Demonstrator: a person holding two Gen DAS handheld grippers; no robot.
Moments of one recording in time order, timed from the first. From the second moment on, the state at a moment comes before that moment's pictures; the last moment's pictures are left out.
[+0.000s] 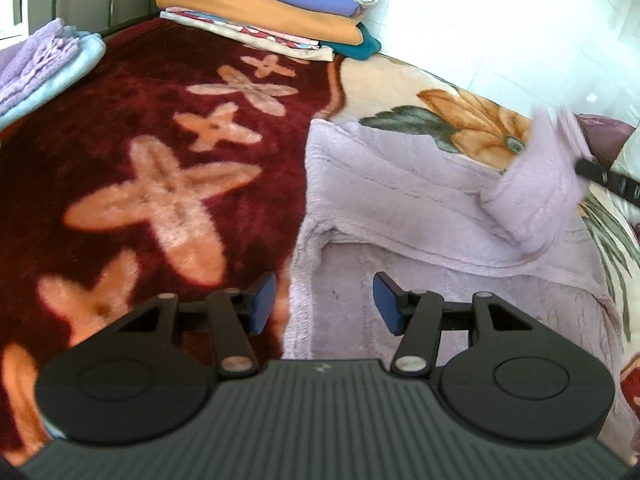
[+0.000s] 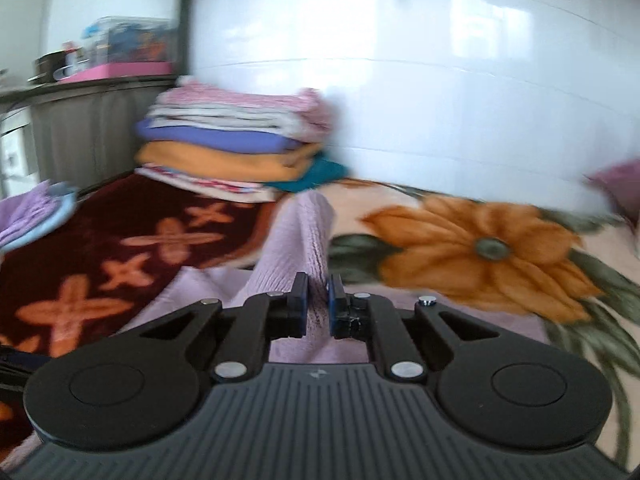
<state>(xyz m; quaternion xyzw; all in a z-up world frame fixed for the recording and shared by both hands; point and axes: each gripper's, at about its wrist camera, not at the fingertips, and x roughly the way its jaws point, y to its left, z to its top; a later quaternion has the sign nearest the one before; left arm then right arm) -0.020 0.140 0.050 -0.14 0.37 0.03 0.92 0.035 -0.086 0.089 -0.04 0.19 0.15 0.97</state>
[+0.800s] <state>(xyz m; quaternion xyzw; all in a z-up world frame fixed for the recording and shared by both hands) 0.049 0.096 0.067 -0.08 0.37 -0.01 0.92 0.054 -0.229 0.042 0.05 0.28 0.10 0.95</state>
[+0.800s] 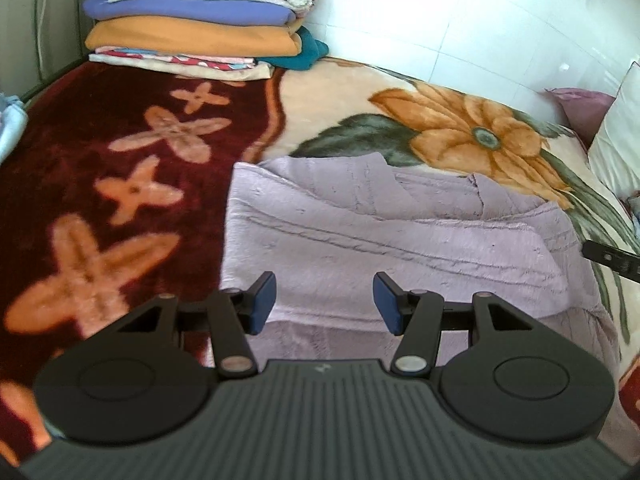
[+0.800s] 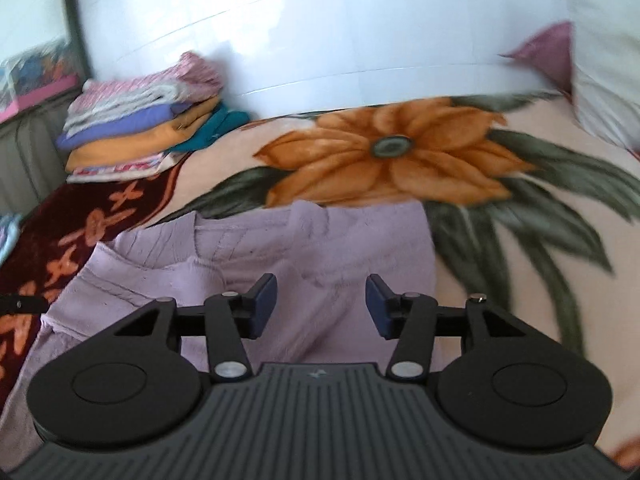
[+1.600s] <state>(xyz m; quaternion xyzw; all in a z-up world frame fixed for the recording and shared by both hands) 0.099 0.097 0.021 -0.11 0.33 0.02 0.94 0.086 -0.223 0.052 -0.05 0.25 0.05 0.97</state>
